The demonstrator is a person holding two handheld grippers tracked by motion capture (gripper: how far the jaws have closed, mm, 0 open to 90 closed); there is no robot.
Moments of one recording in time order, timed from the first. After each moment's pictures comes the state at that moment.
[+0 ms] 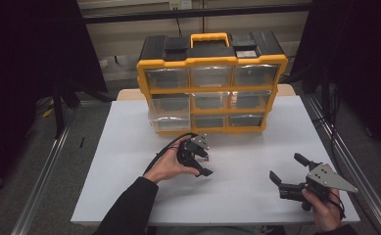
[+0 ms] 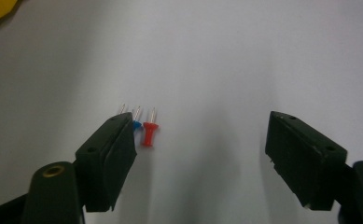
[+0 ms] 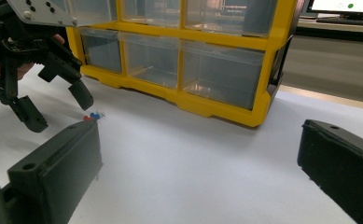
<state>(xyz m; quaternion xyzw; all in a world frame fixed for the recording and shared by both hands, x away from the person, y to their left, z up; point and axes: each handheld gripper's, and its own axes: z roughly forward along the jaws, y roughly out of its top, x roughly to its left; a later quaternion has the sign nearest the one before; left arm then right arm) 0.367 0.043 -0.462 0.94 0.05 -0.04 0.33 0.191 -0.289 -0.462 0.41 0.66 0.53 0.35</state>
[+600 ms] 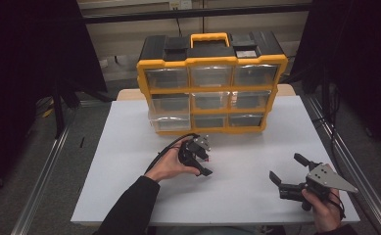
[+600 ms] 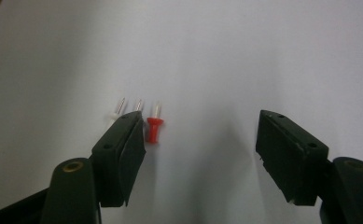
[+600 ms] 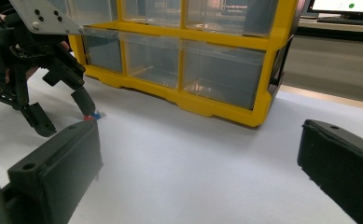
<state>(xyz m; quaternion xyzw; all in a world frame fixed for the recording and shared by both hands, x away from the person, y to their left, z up) 0.372 0.039 -0.467 0.95 0.04 -0.05 0.30 0.190 -0.289 -0.462 0.41 0.66 0.53 0.35</state>
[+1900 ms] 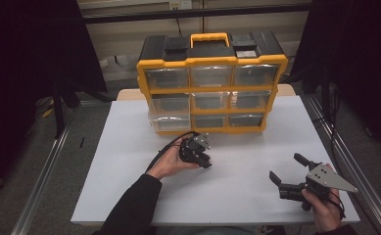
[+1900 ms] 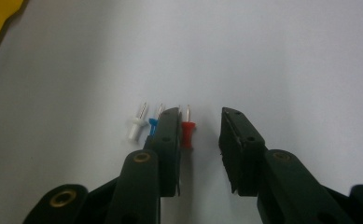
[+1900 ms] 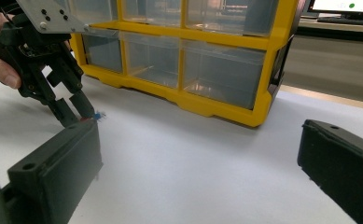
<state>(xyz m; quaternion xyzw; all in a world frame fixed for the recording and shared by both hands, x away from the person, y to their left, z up) 0.377 0.038 -0.466 0.95 0.03 -0.01 0.30 0.190 -0.289 -0.462 0.41 0.66 0.53 0.35</state>
